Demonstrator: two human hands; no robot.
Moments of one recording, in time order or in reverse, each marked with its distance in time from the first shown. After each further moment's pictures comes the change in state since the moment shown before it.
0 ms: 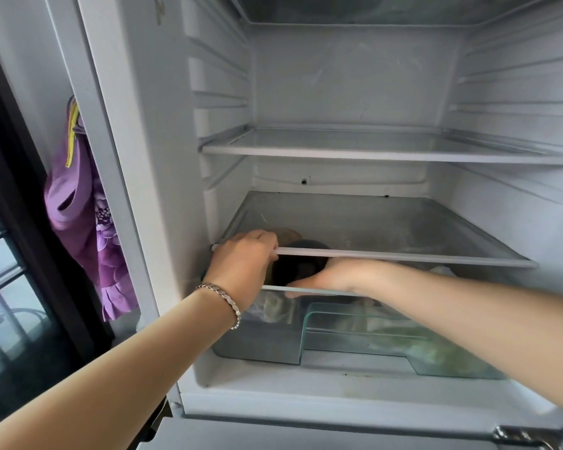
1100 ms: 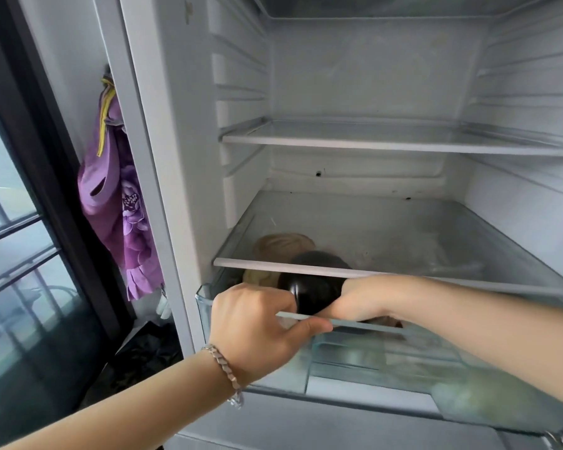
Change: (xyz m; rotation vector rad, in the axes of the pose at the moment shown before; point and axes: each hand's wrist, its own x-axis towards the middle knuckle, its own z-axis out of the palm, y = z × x) left_hand -0.085 0.031 -0.002 -0.162 0.318 0.105; right_hand -0.036 0.016 0.012 -0.229 -0.313 -0.104
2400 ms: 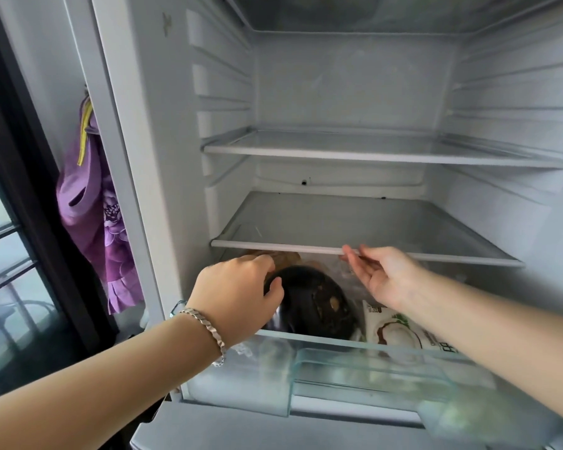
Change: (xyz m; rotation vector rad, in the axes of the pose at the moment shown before) left_hand 0.039 -0.007 -0.004 0.264 -0.268 -0.107; right_hand -0.012 0.031 -0.021 2.027 0.569 -0.022
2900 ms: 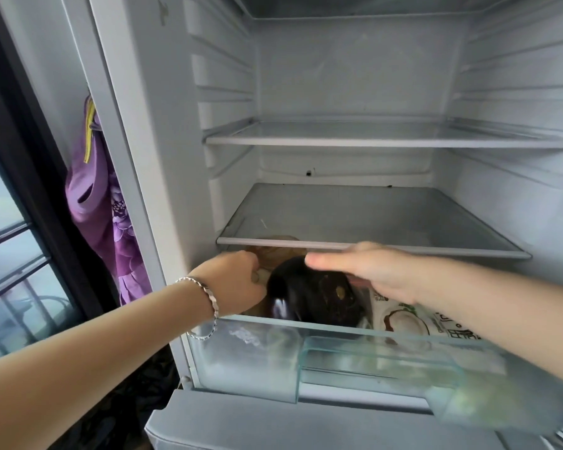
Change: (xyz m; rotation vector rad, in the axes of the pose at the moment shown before) left_hand 0.016 -0.020 -0.002 -0.087 -0.457 -0.131; right_hand -0.019 0.006 0.010 -1.185 -0.344 -0.037
